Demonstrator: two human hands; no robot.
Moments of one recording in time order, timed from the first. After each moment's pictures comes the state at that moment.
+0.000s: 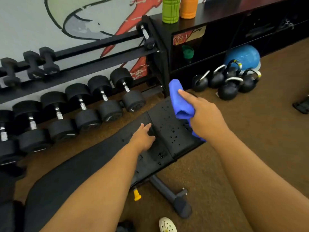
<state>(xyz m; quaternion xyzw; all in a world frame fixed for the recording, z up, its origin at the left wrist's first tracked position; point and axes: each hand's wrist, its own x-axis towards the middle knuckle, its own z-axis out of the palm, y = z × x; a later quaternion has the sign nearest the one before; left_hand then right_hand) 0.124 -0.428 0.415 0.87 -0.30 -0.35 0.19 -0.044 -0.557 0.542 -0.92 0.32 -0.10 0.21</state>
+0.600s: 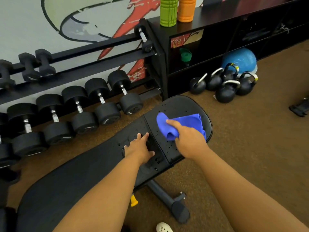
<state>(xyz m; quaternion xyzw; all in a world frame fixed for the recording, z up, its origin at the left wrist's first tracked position) 0.104 -0.422 0.410 0.89 -0.32 -0.31 0.03 -0.039 -0.542 0.483 -0.92 0.32 0.04 0.24</state>
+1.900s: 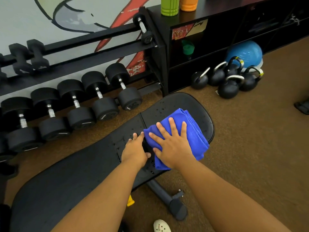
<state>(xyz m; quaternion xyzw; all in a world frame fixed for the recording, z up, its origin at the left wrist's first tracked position) 0.098 -0.427 0.400 0.91 -0.27 -0.29 0.12 -0.010 -0.537 0.406 -0.98 0.18 0.10 -0.05</state>
